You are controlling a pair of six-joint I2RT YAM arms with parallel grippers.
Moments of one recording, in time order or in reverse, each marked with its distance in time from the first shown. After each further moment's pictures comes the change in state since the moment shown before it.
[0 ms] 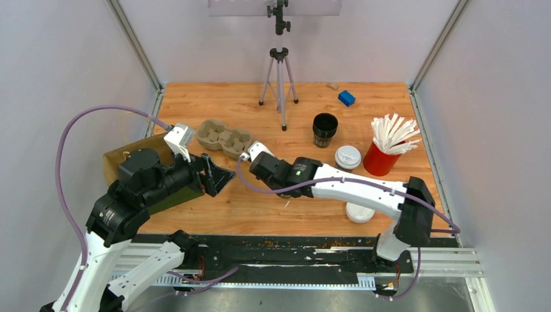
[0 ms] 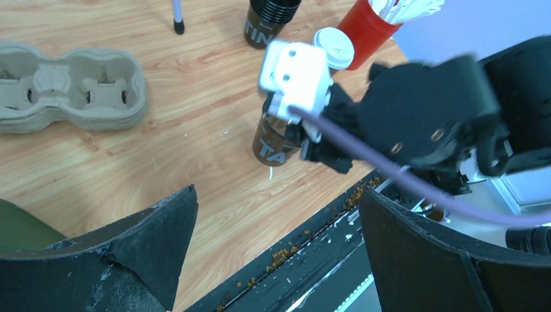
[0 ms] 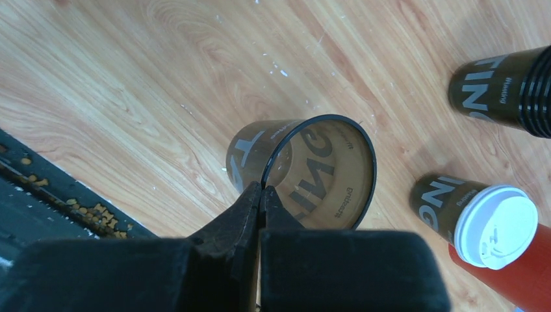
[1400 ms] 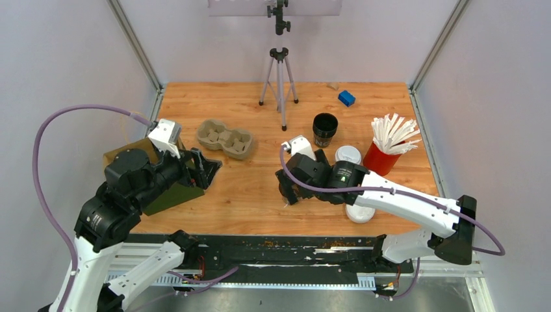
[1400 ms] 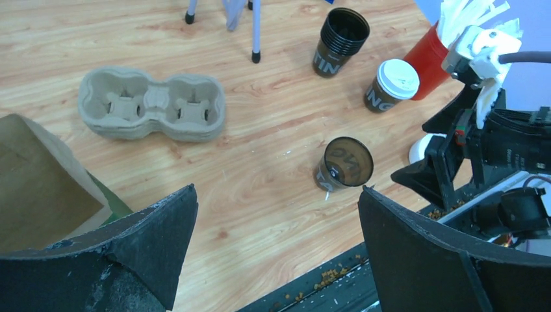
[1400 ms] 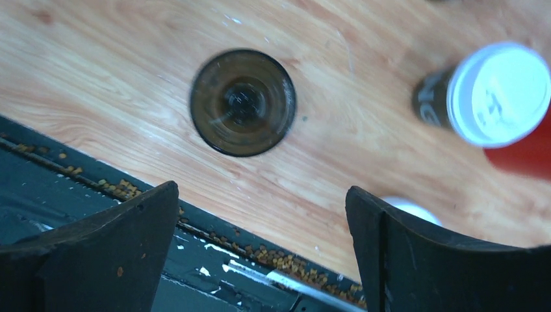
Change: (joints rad) left arm 0.000 0.000 0.098 -0.078 -0.224 0.082; right arm 0.010 -0.271 -0.114 -0.129 0.057 0.276
